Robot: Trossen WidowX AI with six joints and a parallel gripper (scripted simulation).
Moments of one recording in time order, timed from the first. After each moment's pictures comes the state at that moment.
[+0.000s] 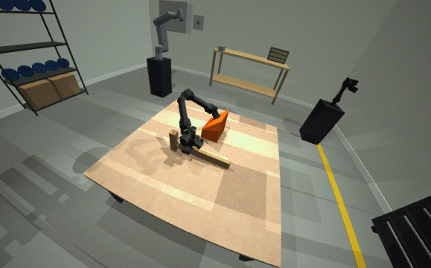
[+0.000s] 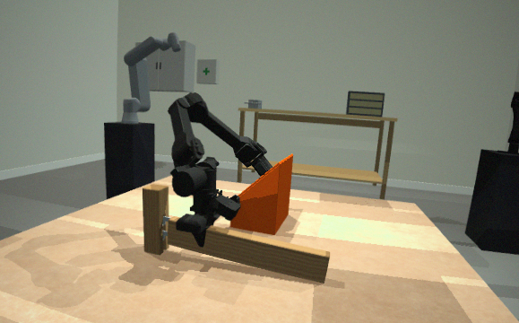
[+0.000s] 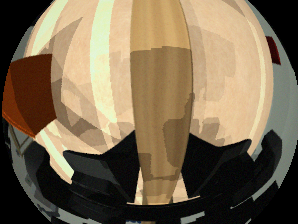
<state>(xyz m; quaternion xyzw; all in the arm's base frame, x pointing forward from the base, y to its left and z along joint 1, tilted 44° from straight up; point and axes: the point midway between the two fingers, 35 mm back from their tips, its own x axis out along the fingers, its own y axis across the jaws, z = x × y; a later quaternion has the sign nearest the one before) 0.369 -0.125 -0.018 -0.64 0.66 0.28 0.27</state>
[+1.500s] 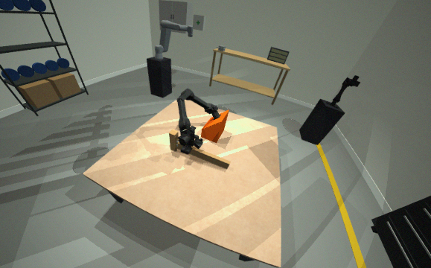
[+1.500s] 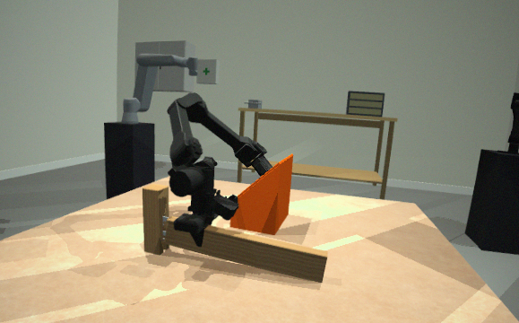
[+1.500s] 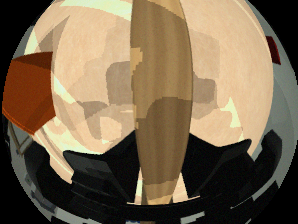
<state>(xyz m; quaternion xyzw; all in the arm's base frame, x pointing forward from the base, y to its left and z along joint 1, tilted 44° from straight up) 0.370 -0.129 -0.014 -0.64 0.66 0.29 0.27</state>
